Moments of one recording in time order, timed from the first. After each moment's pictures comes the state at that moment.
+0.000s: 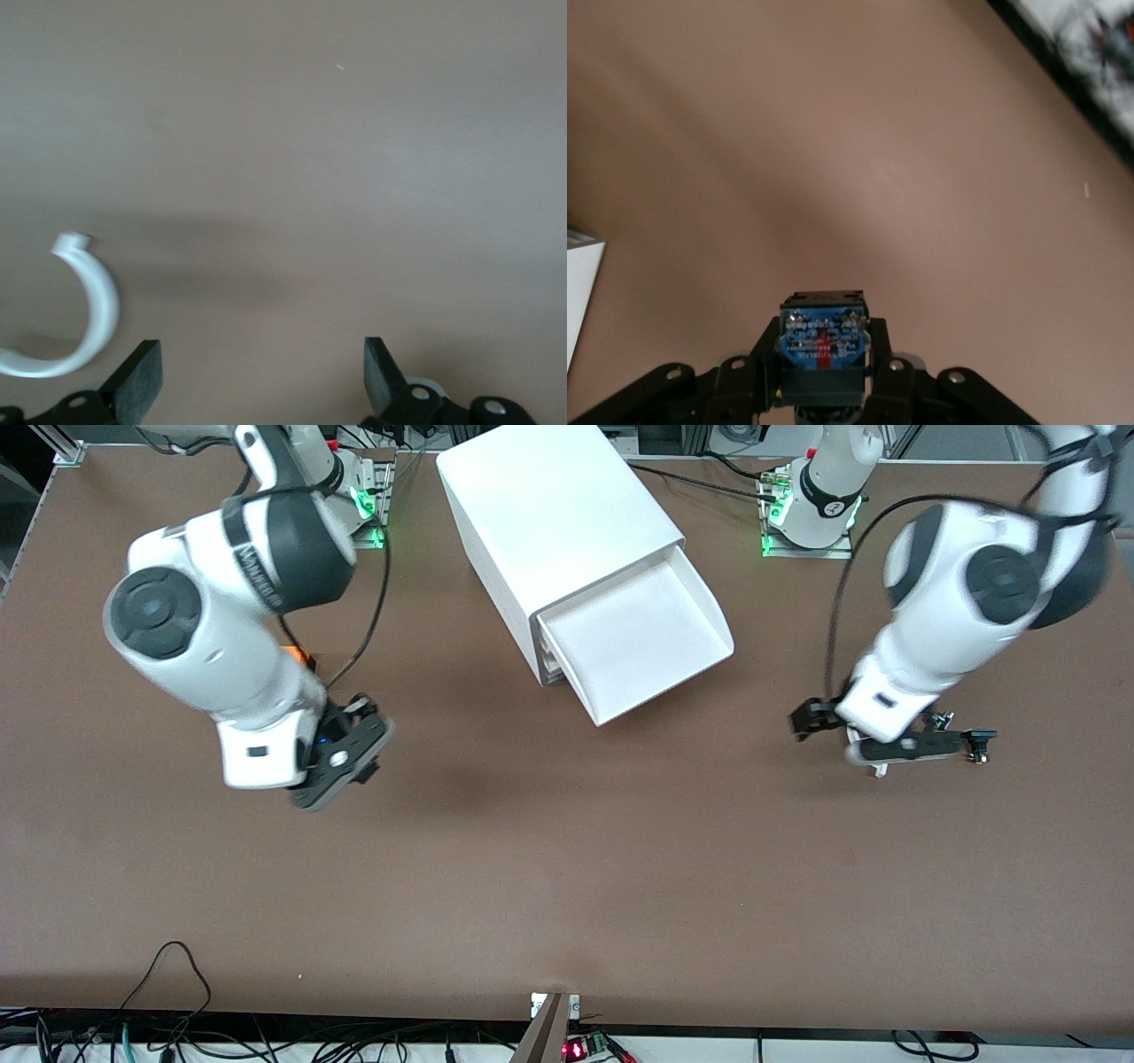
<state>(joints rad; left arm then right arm) -0.11 0.20 -0.19 -1.87 0.02 2.11 -0.50 0.26 0.47 0.06 -1.28 -0.01 1.78 -0.41</state>
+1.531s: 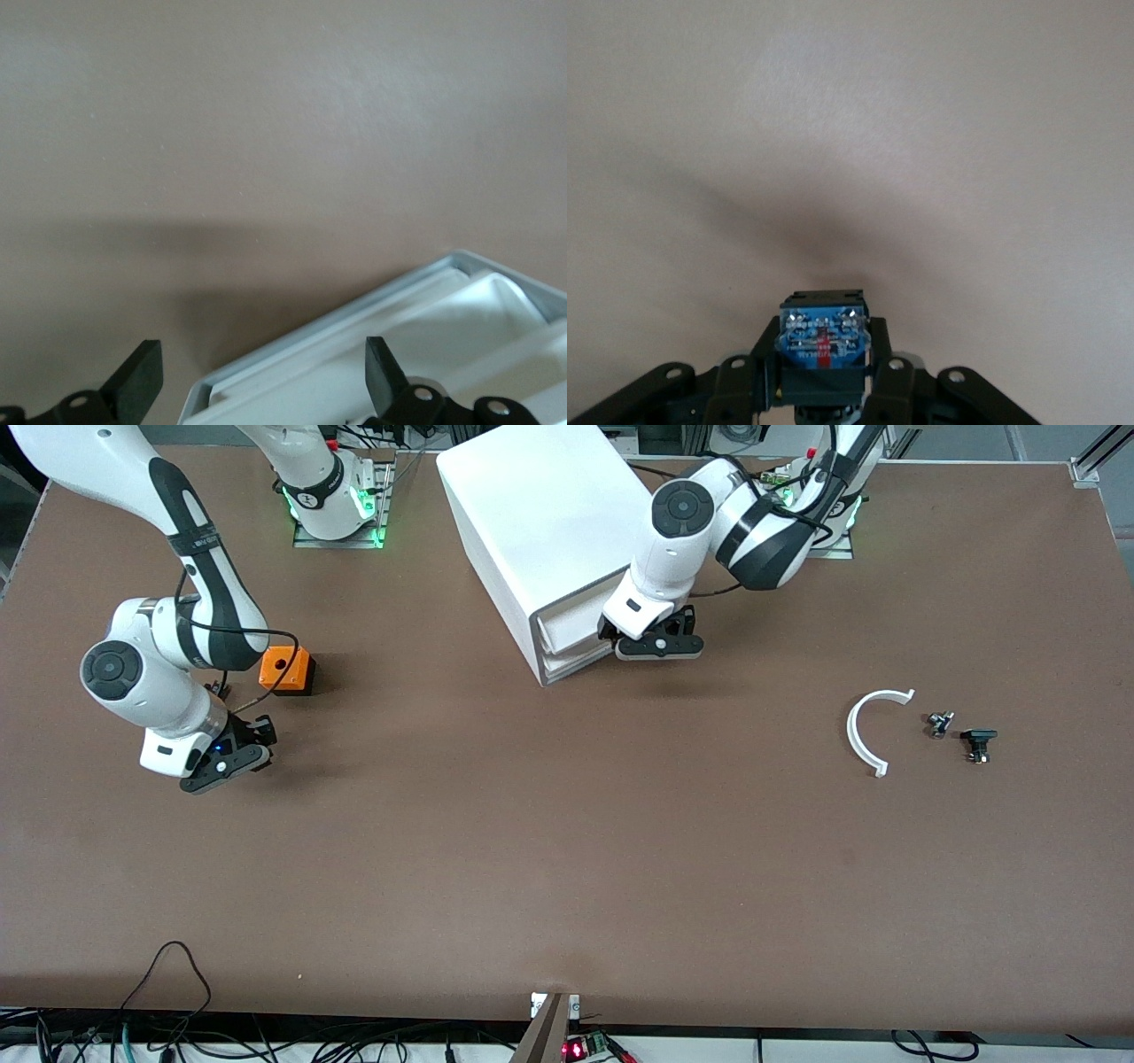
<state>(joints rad) -0.28 0.19 -0.50 -2.11 0.02 2.26 -0.85 -0.08 0.36 0.05 -2.12 -0.13 2.49 -0.47</state>
